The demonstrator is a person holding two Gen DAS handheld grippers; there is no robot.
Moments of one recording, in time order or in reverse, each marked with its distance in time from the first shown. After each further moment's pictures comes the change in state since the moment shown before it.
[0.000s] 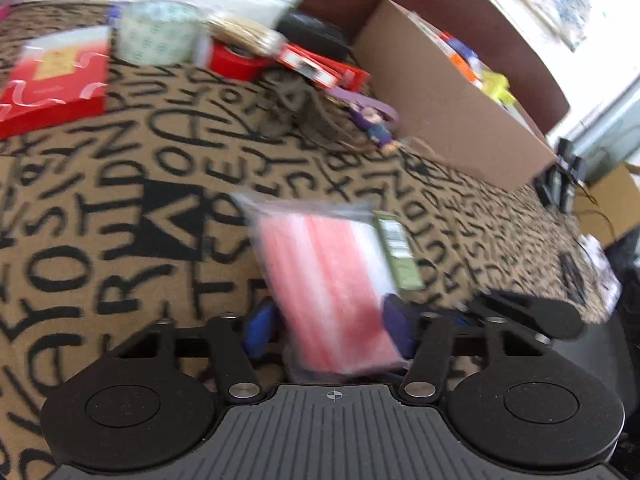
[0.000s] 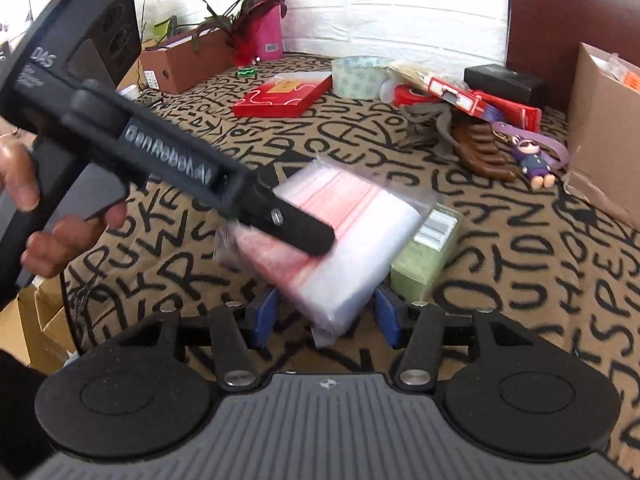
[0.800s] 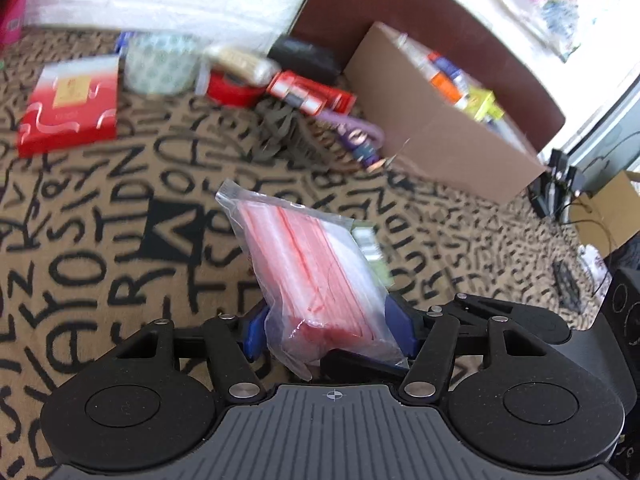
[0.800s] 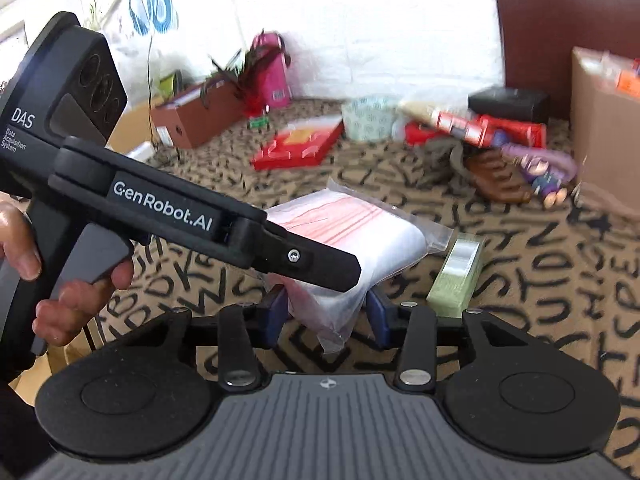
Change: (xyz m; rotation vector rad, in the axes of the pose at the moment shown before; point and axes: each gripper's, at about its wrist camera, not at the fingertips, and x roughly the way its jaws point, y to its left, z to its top) left arm -0.037 -0.028 -0.003 0.013 -0.089 0.020; right arm -0.028 0.012 0.010 0.095 -0.147 0.050
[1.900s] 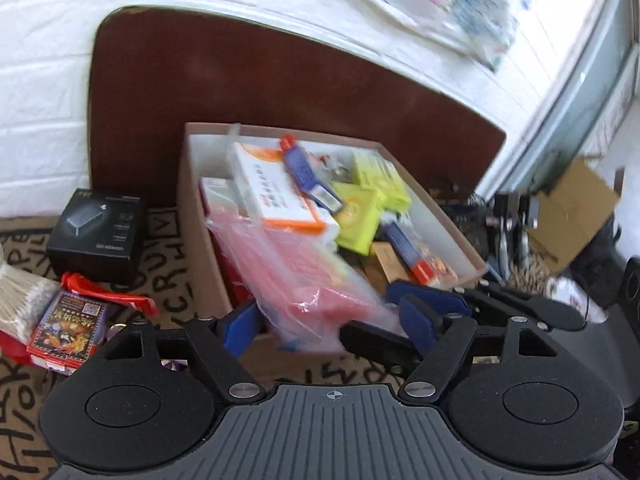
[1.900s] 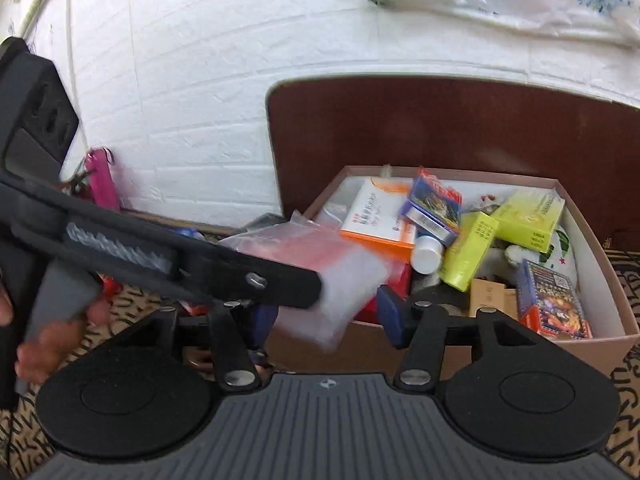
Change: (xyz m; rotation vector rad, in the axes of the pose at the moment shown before) left arm 0.126 -0.144 0.172 0.208 -0.086 -0.148; right arm -0.068 -0.196 0.112 0.043 -0.171 -0.328
